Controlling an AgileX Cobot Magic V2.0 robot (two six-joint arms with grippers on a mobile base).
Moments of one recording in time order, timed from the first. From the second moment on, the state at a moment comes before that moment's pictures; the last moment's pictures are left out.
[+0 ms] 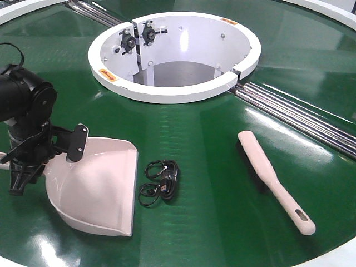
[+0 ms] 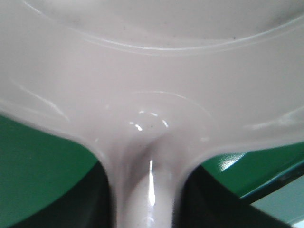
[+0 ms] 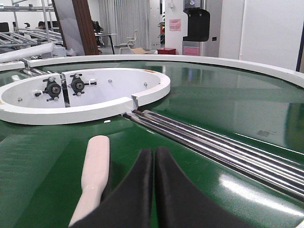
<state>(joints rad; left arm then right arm) -0.26 1.82 -1.31 0.36 1.20 1.15 0.01 -0.01 0.03 -0.02 0.07 0.02</state>
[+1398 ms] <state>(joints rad) -0.26 1.82 -1.31 0.36 1.20 1.15 0.01 0.03 -0.25 -0.03 0.15 0.05</state>
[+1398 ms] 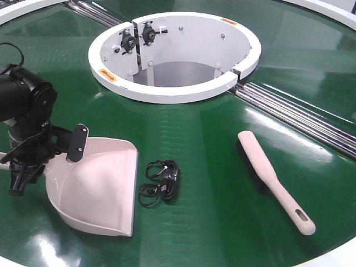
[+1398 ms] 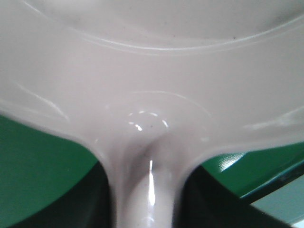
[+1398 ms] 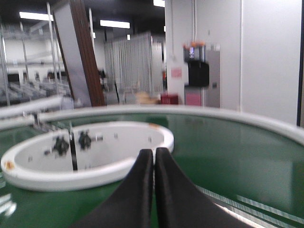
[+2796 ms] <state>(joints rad) -0.26 1.82 -1.31 0.36 1.20 1.15 0.01 0.44 -0.48 -0.02 0.62 0.06</state>
